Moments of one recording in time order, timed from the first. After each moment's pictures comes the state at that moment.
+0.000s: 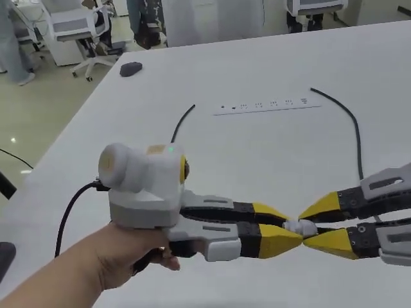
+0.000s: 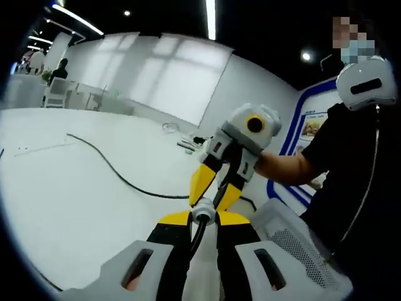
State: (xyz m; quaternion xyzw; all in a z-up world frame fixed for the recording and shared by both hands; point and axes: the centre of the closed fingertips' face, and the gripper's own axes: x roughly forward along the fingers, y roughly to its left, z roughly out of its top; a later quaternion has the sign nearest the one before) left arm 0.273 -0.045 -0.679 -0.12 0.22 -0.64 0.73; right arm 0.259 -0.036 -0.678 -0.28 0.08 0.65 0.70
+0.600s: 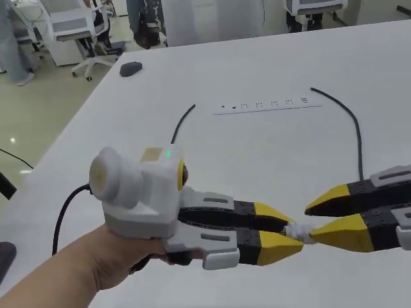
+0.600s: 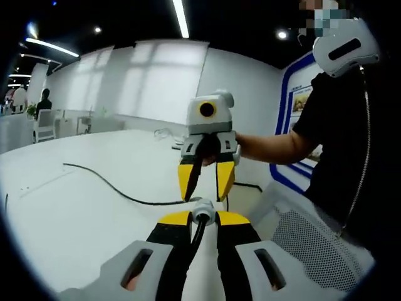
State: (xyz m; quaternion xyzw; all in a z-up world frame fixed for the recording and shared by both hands) left arm 0.260 -0.046 -0.673 -0.02 0.13 -0.67 0.73; right arm 0.262 -0.044 -0.670 0.01 0.24 0.68 0.69
